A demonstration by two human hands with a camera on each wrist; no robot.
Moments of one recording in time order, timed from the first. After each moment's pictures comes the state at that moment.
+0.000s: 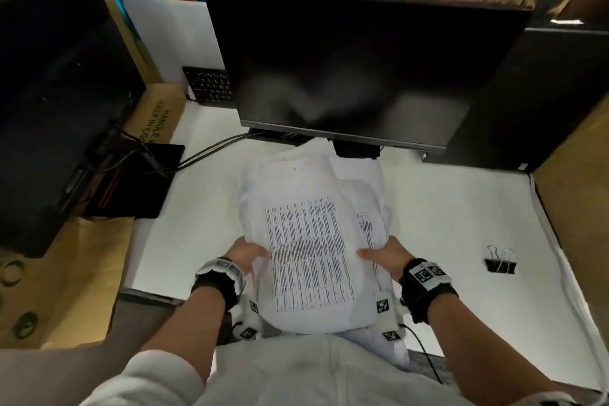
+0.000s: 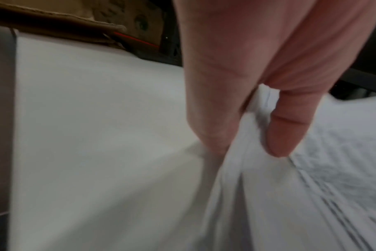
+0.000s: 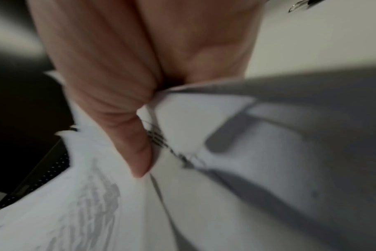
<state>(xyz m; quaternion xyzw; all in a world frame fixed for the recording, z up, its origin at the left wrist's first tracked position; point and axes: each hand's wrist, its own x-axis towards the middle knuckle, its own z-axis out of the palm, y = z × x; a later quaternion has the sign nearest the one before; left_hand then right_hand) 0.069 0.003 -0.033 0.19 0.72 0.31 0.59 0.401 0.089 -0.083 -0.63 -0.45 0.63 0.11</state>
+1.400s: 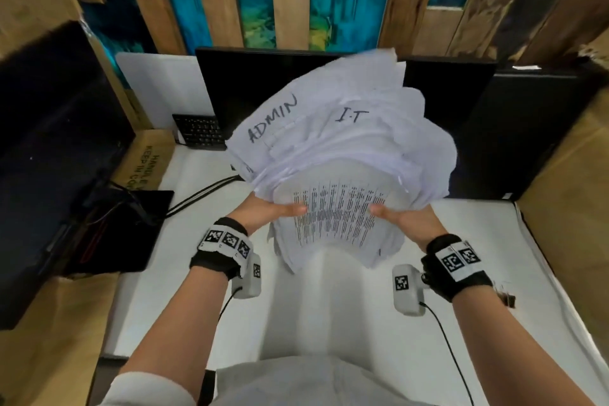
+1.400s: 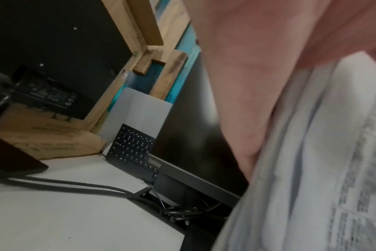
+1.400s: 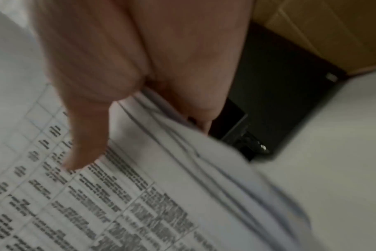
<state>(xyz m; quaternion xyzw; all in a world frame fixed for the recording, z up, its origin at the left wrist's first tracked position) 0.102 0.095 0.142 0.45 0.61 0.38 0.54 0.371 0.135 0.120 -0.59 -0.49 0.54 0.34</state>
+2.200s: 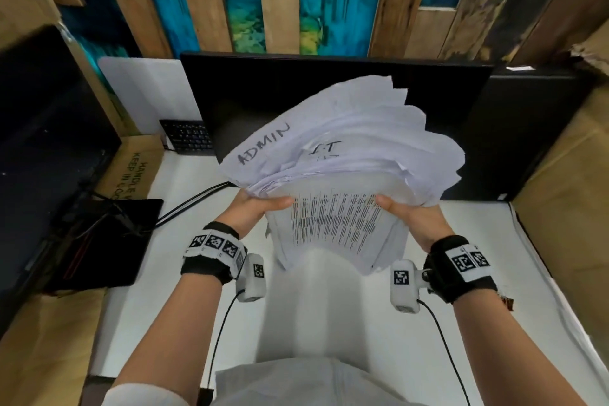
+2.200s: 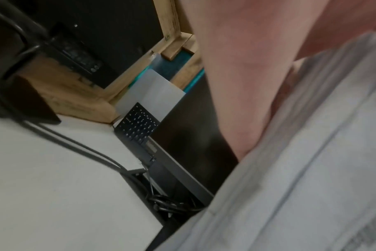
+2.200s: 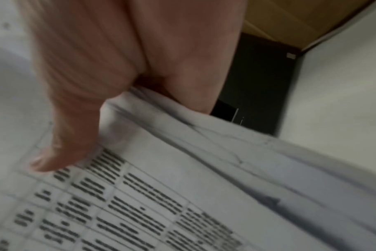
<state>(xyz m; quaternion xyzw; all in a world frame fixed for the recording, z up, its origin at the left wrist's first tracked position) 0.091 0.121 0.130 0.43 0.49 0.47 0.60 0.372 0.150 0.125 -0.49 -0.47 0.57 0.46</state>
